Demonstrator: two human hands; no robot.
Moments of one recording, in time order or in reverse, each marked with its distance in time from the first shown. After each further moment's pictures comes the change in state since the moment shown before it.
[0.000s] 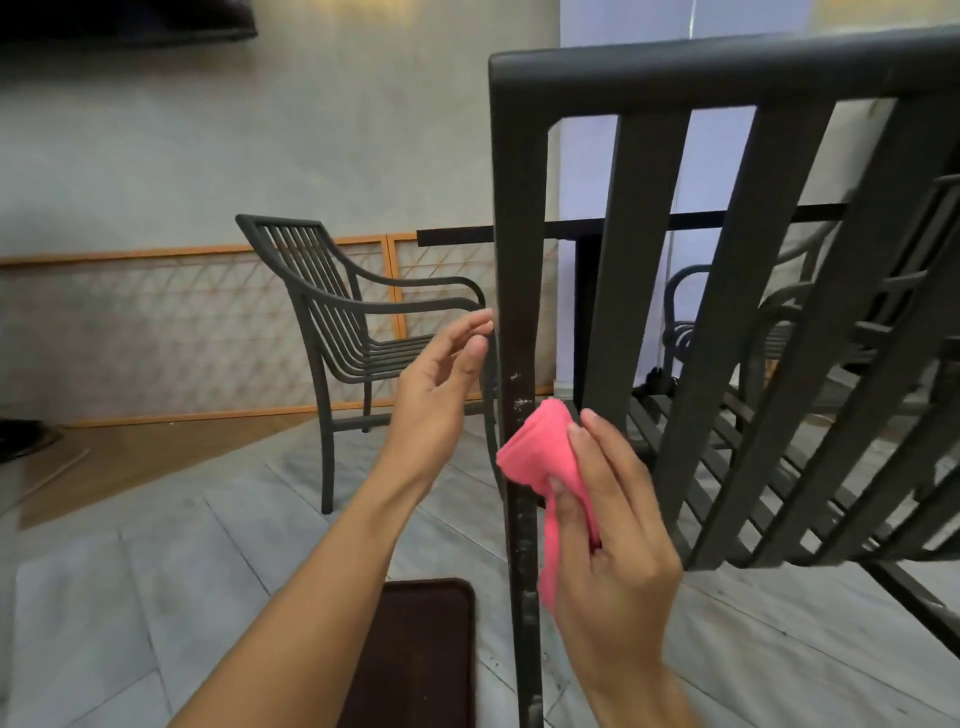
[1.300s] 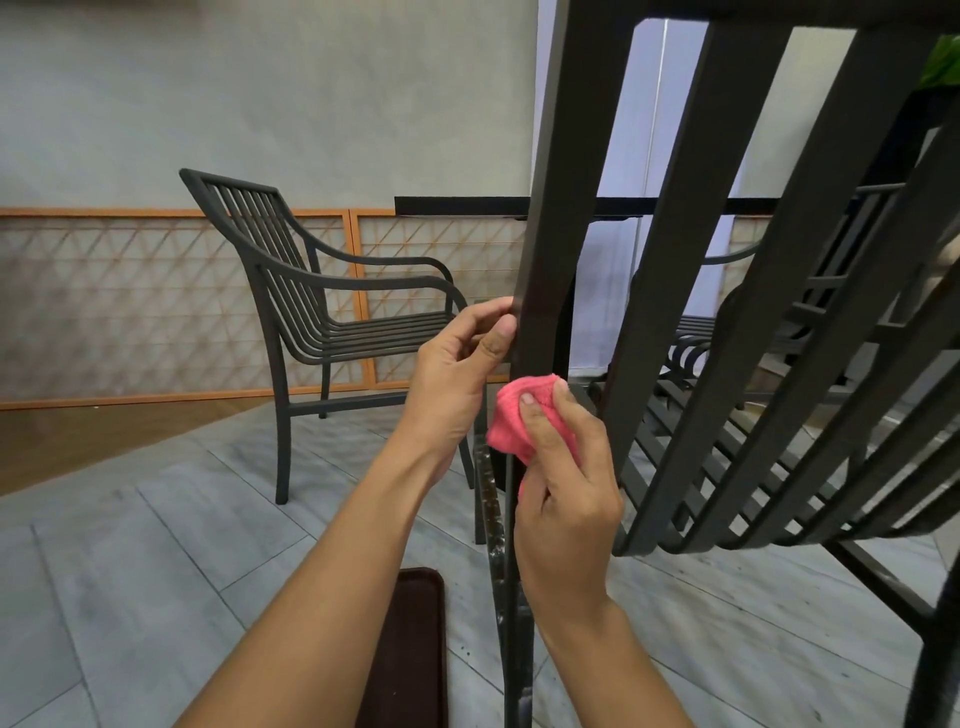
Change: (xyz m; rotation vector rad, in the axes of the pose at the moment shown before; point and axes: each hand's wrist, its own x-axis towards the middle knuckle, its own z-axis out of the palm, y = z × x) left_hand 0.012 -0.031 0.004 -0.260 -0.098 -0.046; right_hand -0.011 0.027 0.056 -0.181 0.024 -0.090
